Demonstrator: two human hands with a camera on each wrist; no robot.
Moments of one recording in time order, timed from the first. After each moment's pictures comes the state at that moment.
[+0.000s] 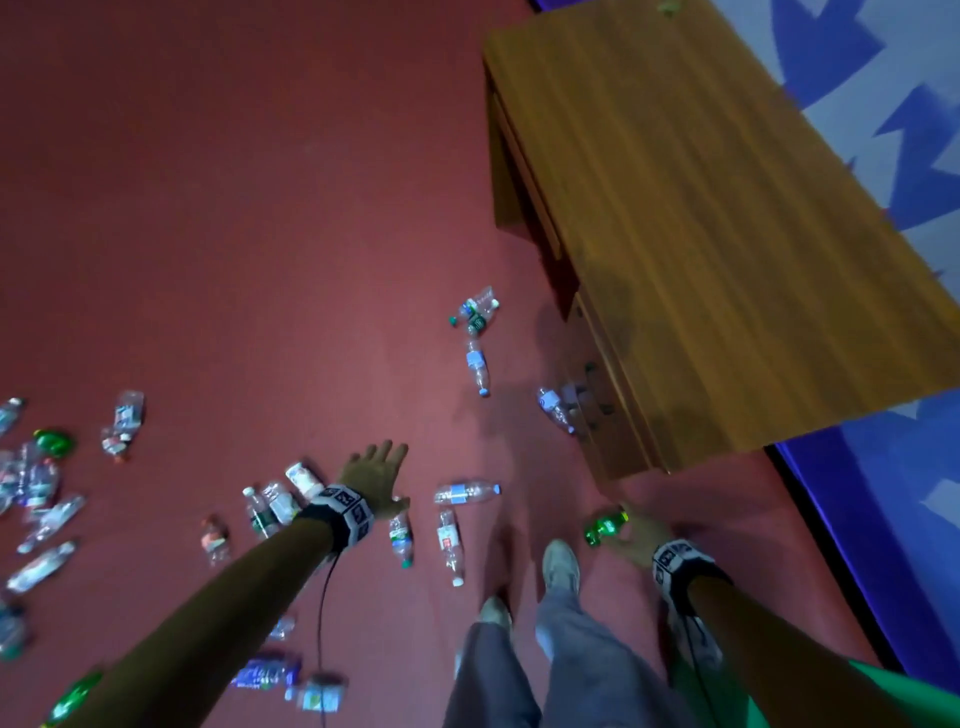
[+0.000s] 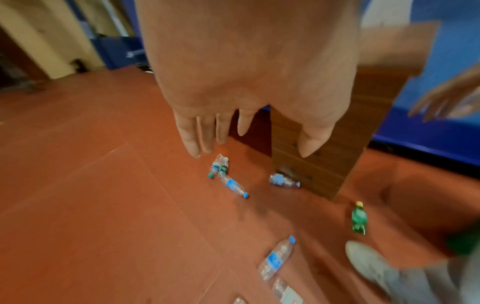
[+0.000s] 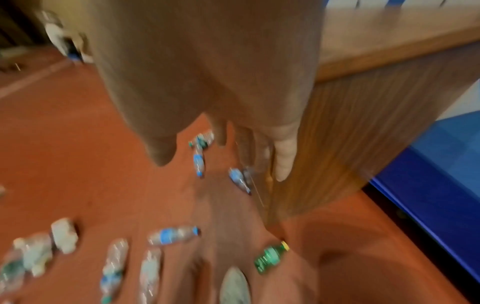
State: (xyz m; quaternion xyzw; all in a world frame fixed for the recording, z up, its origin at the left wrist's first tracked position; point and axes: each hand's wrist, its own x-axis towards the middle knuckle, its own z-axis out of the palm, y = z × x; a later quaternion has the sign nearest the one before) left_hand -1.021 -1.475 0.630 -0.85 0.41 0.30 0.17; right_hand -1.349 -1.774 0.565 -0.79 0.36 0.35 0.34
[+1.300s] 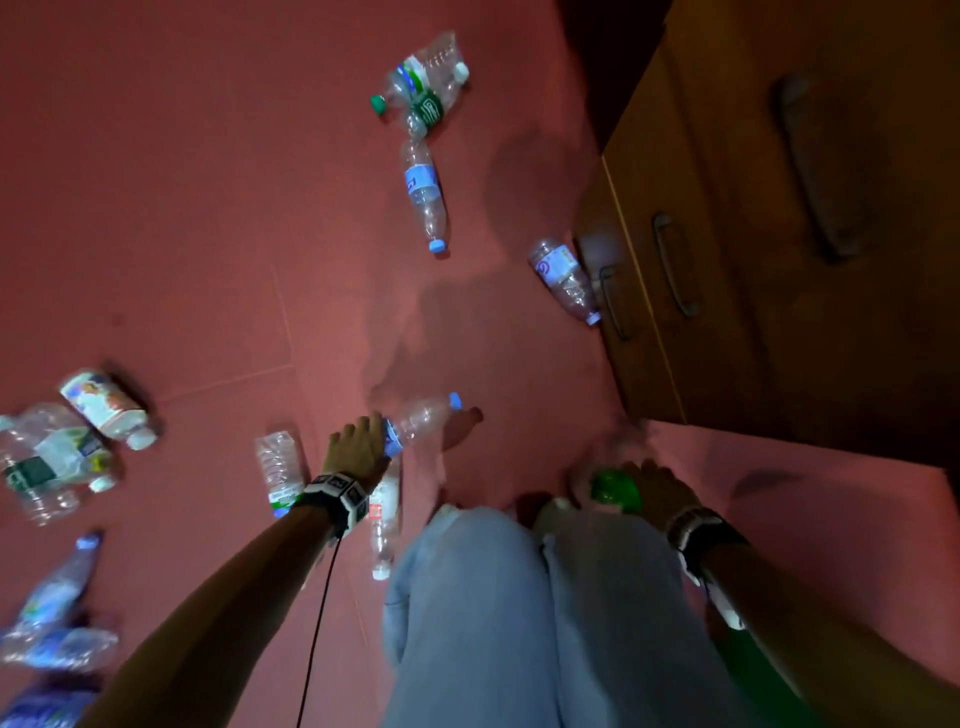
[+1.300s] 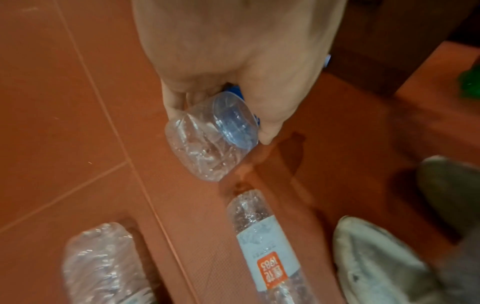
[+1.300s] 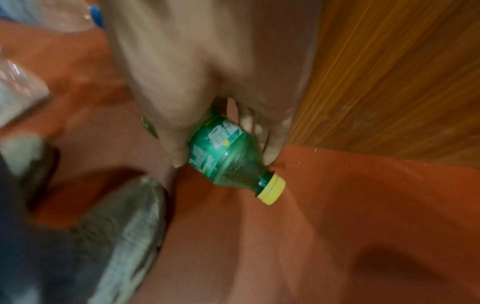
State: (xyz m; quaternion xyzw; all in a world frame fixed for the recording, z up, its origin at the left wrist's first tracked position) left_hand -1.051 -1.482 0.017 -0.88 0.30 0.34 0.12; right_hand -1.374 -1.812 0.010 -0.80 0.29 0.49 0.15
